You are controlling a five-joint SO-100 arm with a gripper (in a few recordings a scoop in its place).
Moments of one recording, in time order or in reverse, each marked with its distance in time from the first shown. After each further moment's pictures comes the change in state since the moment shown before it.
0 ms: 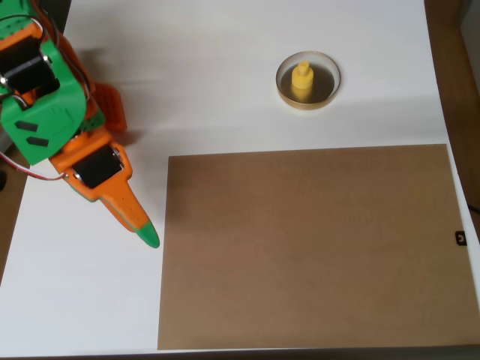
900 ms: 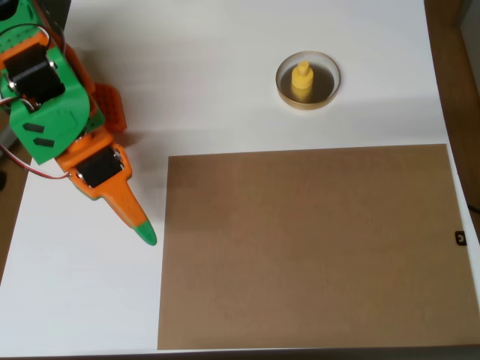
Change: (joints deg) arm 0.4 14.2 10.3 3.0 2.5
